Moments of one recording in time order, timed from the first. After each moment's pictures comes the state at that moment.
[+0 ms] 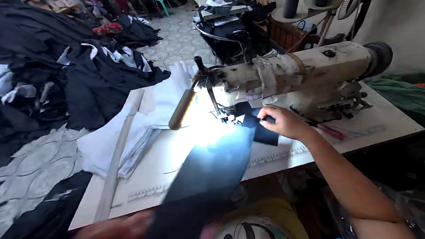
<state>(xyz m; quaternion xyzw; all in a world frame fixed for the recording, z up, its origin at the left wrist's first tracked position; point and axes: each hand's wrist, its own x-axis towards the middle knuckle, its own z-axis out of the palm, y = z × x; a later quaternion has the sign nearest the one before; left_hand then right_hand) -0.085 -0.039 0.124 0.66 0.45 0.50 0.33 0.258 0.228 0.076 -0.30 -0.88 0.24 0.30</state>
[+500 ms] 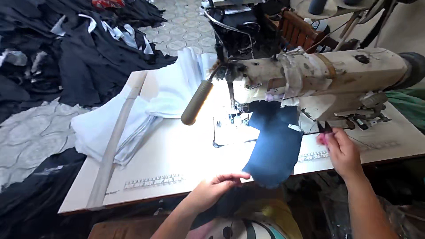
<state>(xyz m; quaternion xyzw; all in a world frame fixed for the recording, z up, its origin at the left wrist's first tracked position) -0.017 0.063 0.013 0.53 0.35 0.41 0.66 0.332 0.161 0.035 -0.53 -0.74 0.14 0.39</state>
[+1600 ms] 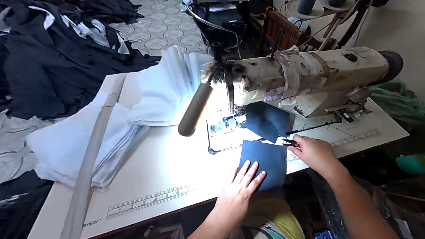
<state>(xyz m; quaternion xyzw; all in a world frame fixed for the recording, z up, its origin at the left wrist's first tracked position) 0.035 0.063 -0.039 0.86 0.45 0.23 0.03 0.280 0.163 0.065 -0.66 -0.74 0.15 -0.07</state>
